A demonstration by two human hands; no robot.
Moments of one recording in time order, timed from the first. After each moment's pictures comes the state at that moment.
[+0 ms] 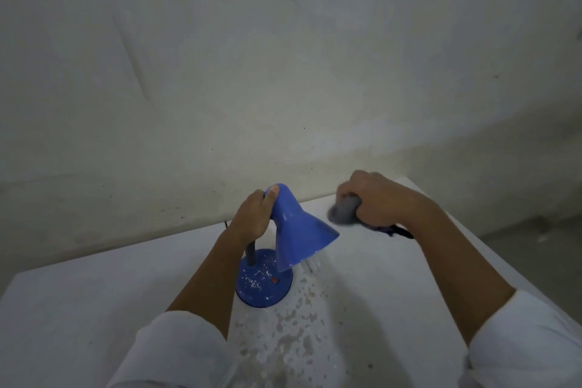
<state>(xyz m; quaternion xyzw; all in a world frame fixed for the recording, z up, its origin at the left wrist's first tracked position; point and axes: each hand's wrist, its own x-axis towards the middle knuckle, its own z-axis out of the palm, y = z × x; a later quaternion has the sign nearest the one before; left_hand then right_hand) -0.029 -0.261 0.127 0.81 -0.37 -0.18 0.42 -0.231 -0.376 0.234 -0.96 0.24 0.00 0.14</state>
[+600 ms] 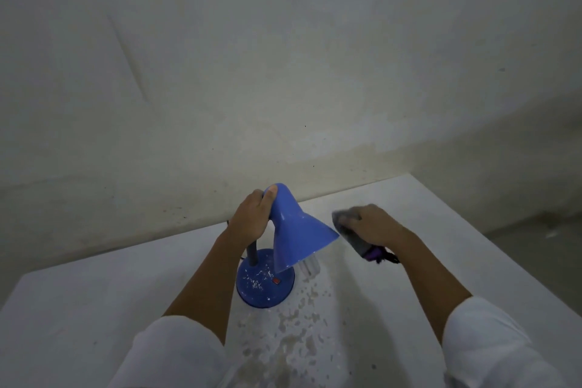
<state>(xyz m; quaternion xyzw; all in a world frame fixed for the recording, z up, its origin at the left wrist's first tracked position) -0.032 -0.259 0.131 0.82 -0.36 -0.17 0.41 -0.218 -0.410 0.131 -0.88 0.36 -0.03 0.32</state>
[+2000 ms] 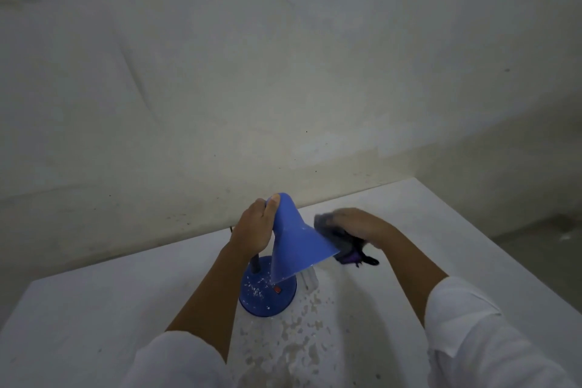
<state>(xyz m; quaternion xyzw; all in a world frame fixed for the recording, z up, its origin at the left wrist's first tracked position) -0.043 -0.256 0.130 0.83 -0.34 -0.15 0.41 -0.191 -0.408 0.137 -0.79 0.37 0.02 0.49</state>
